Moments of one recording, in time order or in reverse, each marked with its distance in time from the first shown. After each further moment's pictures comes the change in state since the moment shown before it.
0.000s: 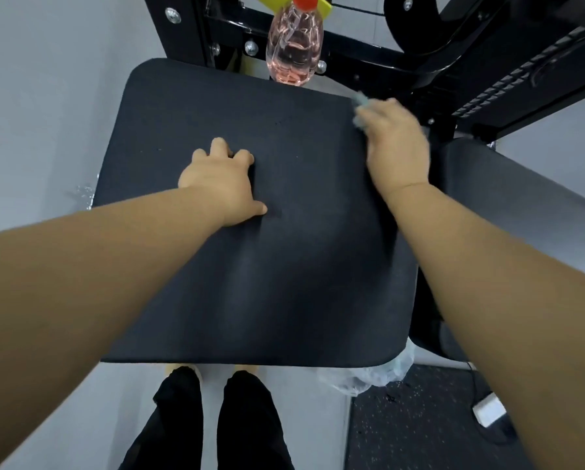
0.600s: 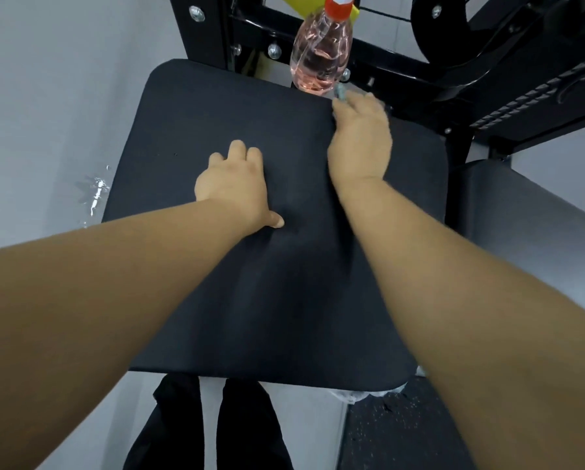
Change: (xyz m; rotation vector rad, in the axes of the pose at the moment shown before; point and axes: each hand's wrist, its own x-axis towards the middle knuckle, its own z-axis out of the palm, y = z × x) left_hand 0.006 0.000 -0.004 0.013 0.023 -0.035; right_hand 0.035 -0.067 0.035 0.040 -0.040 0.228
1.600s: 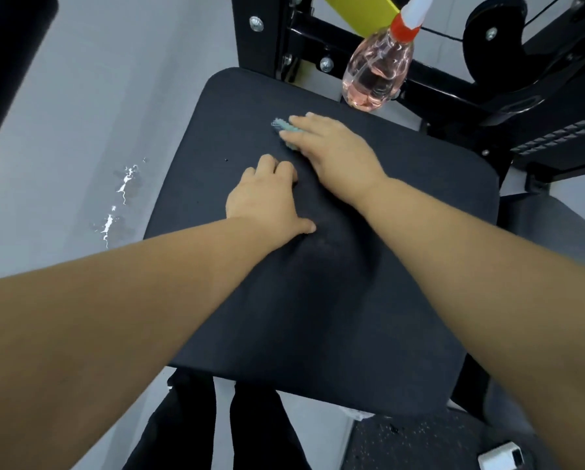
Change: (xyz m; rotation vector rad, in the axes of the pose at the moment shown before) left_hand 0.000 -0.030 0.009 -0.347 0.078 0.023; right_hand 0.010 -0.056 0.015 0.008 -0.486 -0.588
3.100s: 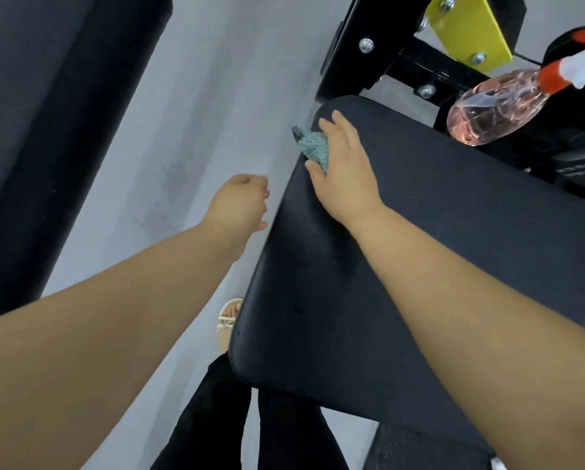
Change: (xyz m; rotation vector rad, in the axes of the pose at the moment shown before) left_hand 0.022 -0.163 -0.065 -1.173 -0.011 -0.553; right_hand 0.095 -0.131 0.041 0.335 0.077 0.395
